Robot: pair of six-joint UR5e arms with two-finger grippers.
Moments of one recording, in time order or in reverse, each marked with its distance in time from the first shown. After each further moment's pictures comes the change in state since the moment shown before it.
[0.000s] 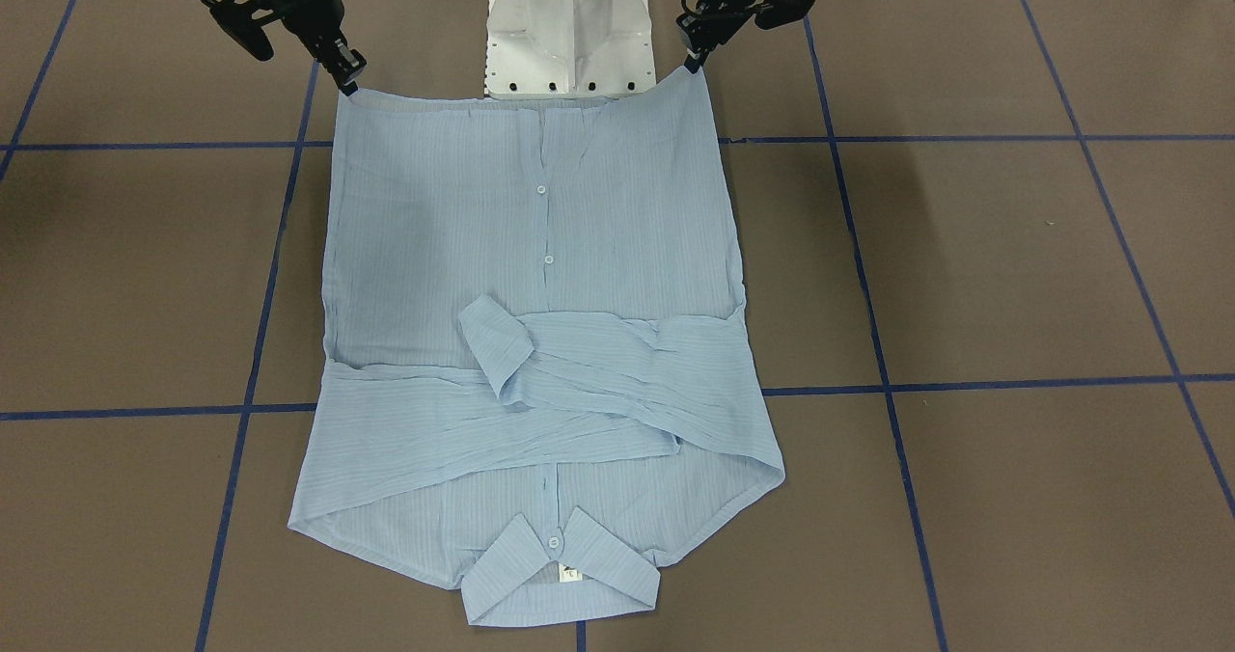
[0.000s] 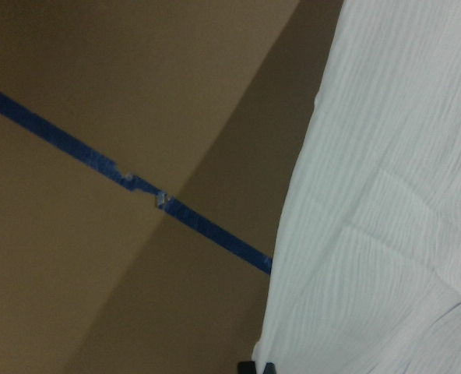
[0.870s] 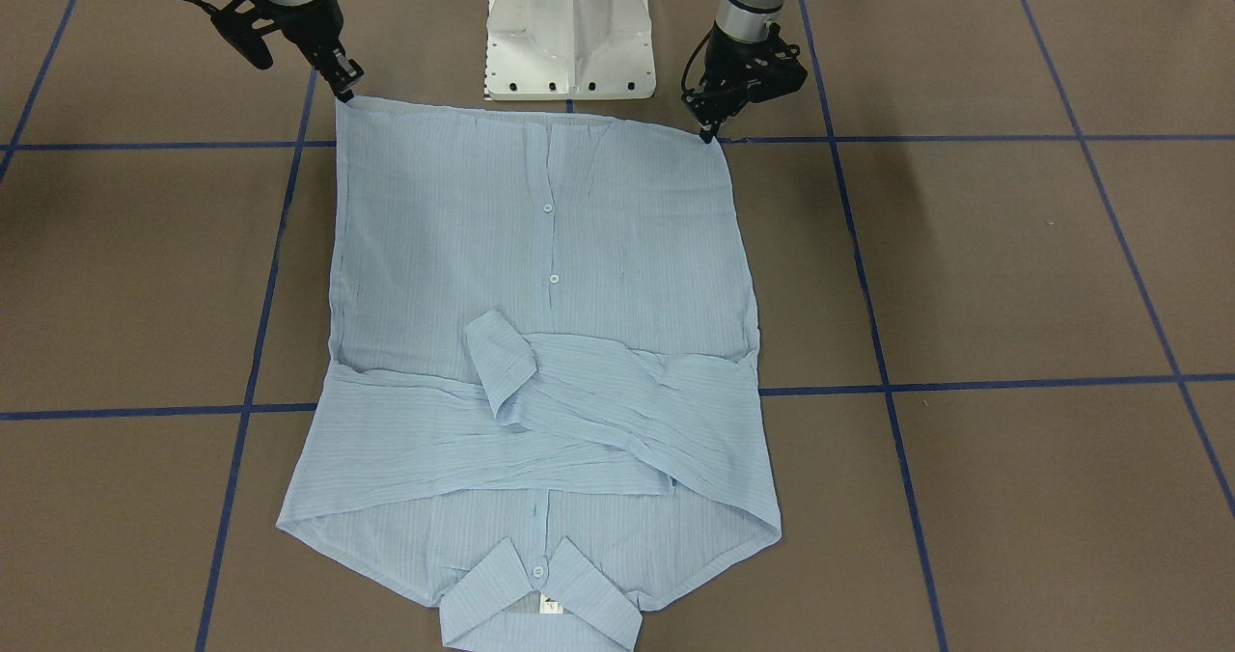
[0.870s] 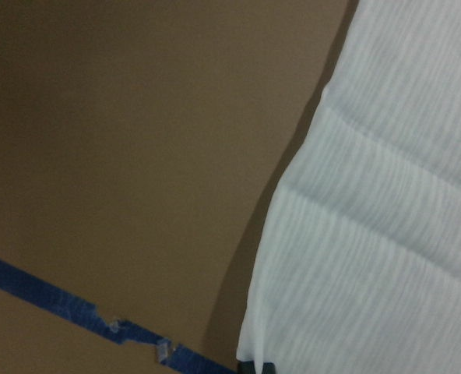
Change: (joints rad) left arm -0.088 -0.069 0.228 -0.030 0.001 0.185; right arm -0.001 0.001 -0.040 -0.003 -0.002 0.014
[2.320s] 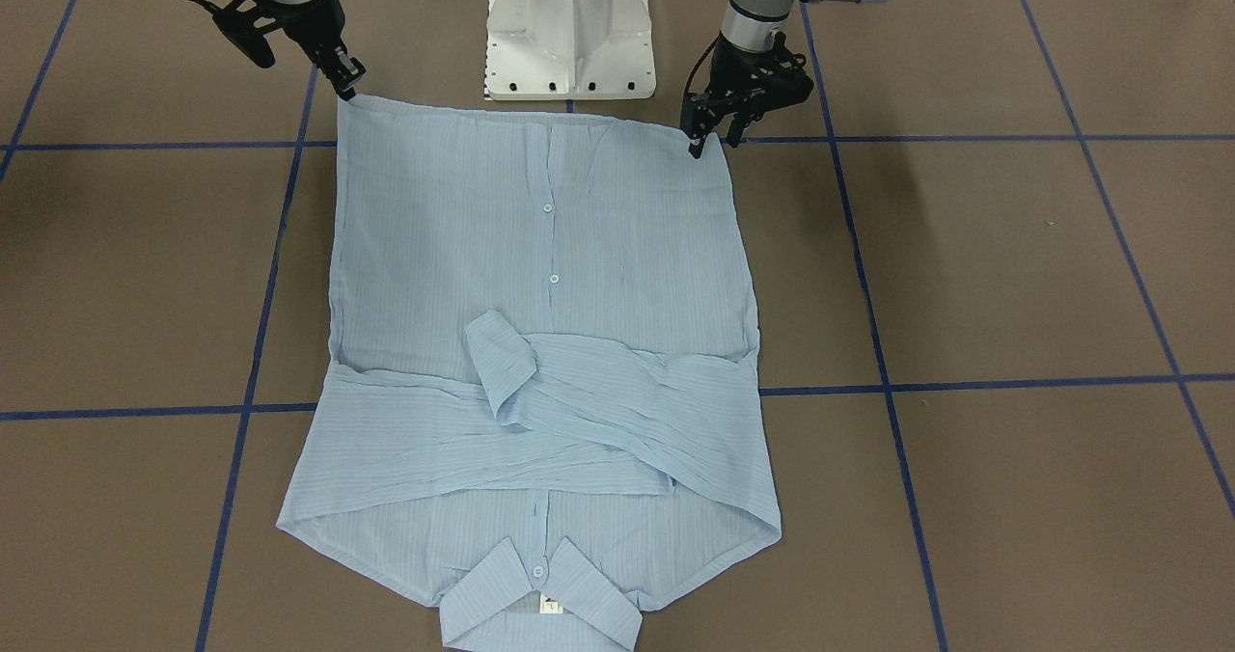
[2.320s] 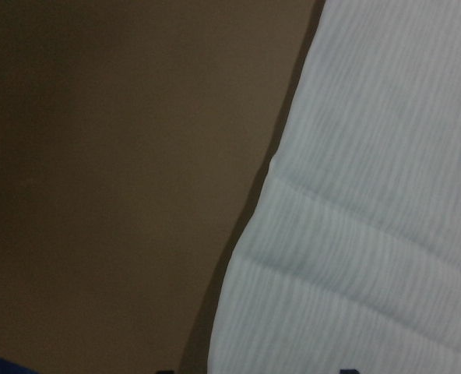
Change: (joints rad) left arm -0.041 -0.008 0.022 -0.001 0.001 0.070; right arm -0.006 0.003 0.001 0.000 0.001 0.000
